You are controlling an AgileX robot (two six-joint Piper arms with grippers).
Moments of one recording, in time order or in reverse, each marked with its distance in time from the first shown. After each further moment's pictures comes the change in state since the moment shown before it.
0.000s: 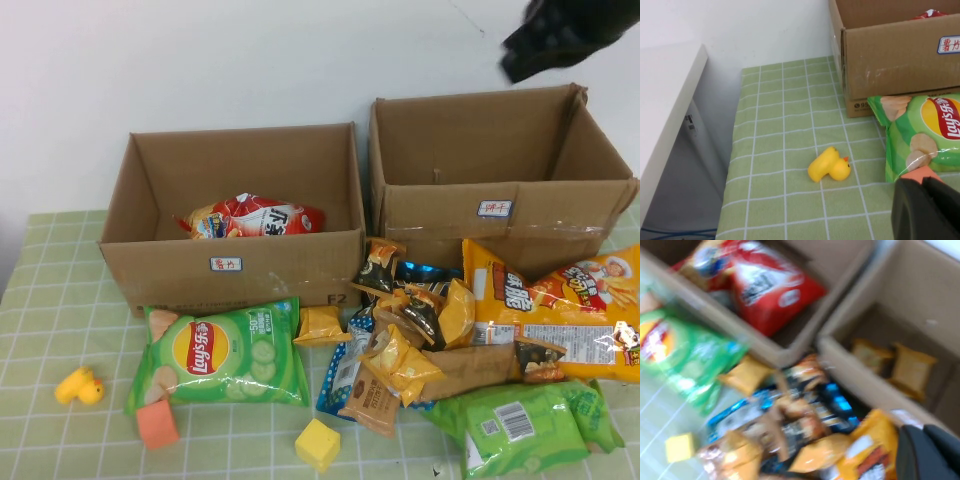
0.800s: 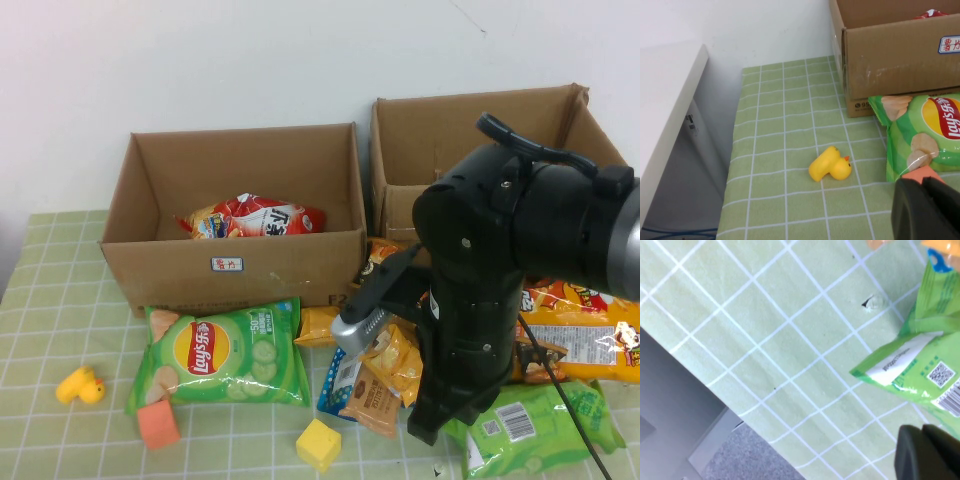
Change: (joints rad) right arm 0.463 -0.042 0.707 -0.280 -0.020 0.250; left arm 0.000 0.000 0.000 0.000 0.000 -0.002
